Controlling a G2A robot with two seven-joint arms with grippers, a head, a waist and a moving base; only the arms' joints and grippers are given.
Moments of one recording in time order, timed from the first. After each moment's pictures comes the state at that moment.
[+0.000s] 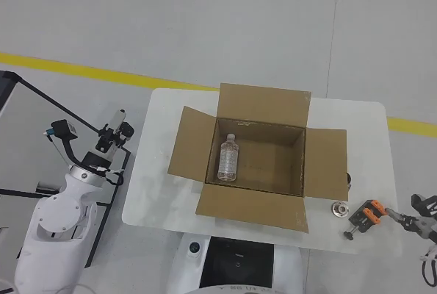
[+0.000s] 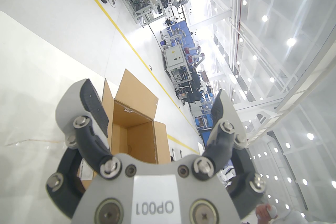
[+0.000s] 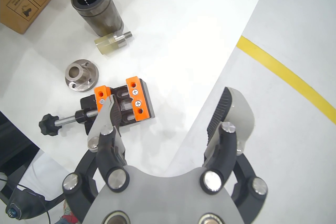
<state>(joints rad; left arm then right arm) 1.80 -1.13 -1.81 -2.02 -0.14 -0.17 -0.35 -1.75 -0.91 2.01 -1.12 -1.51 -0.93 -0.20</state>
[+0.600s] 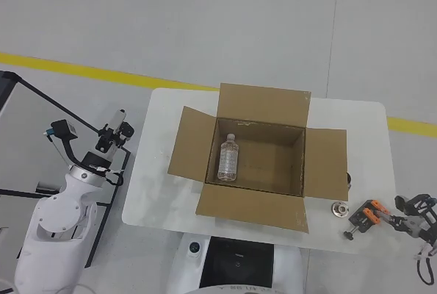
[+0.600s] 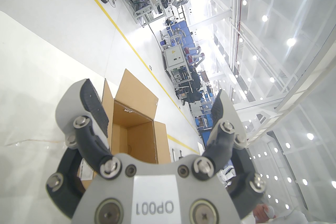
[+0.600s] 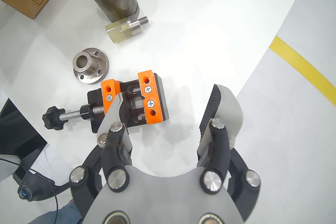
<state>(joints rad) 1.80 -1.13 -1.81 -2.02 -0.14 -0.17 -0.35 -1.65 -0.86 1.87 -0.99 -1.56 -1.01 -0.26</state>
